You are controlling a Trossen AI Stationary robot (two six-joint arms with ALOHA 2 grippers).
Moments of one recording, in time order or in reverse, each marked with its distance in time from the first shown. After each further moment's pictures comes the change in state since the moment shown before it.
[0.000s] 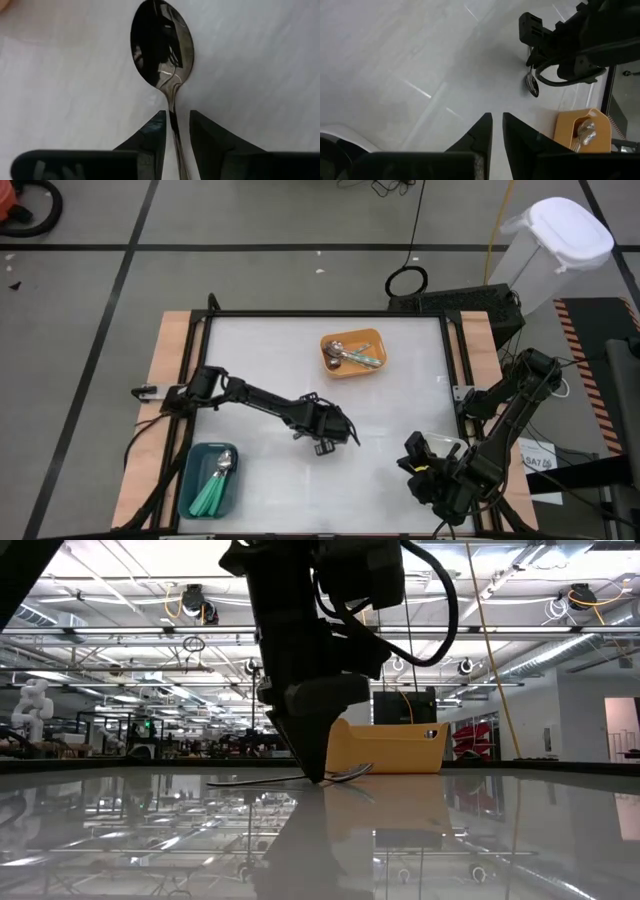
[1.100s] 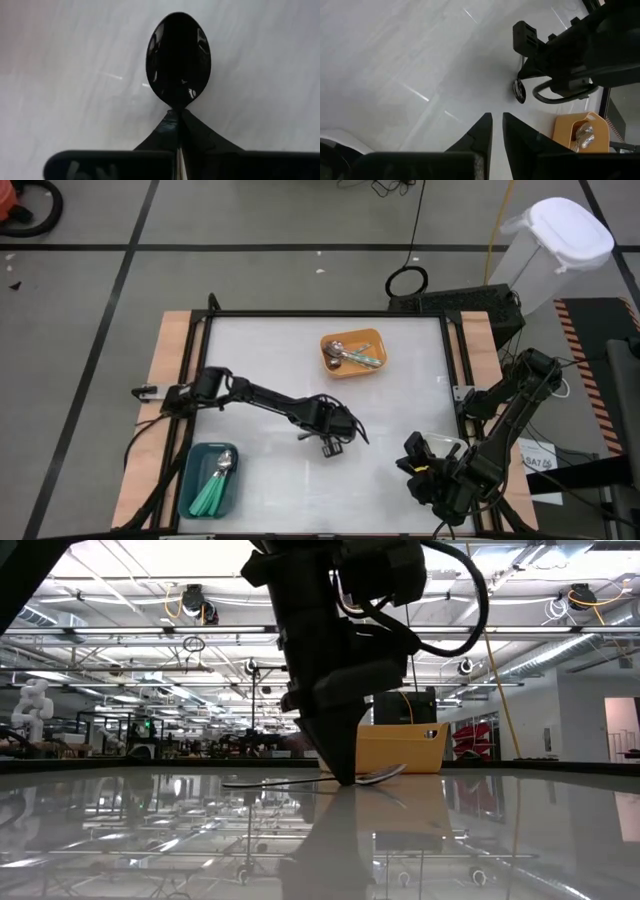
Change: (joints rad) left arm 0.011 0.064 0.056 0.078 0.127 0.044; right arm -0.002 0.000 0.000 0.021 0.008 -0.018
